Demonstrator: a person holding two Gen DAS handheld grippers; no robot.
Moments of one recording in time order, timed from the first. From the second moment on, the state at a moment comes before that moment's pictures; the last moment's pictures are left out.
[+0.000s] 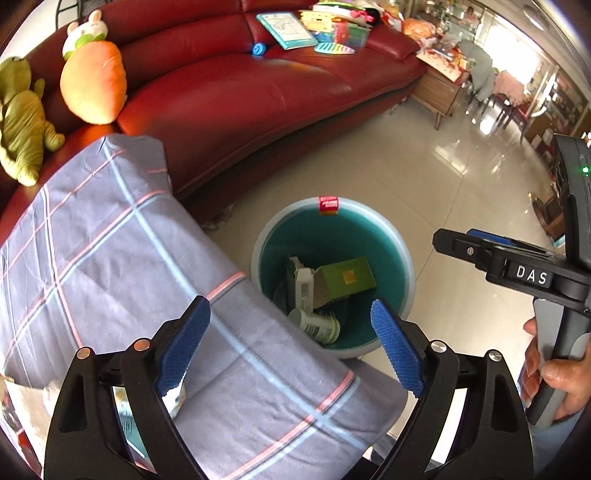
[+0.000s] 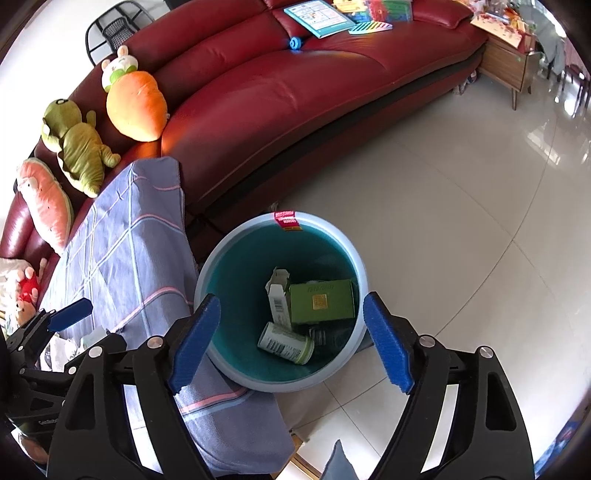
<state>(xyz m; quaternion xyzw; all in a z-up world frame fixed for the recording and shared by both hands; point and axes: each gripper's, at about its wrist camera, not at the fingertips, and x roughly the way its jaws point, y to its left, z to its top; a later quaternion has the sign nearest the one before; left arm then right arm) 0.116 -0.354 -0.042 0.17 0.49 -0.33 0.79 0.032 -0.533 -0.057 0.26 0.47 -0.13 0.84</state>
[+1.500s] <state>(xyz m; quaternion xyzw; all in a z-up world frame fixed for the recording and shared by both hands) 0.066 -0.105 -0.085 0.33 0.44 -0.37 0.75 0.045 -0.314 -0.042 0.16 0.54 -0.05 0.83</state>
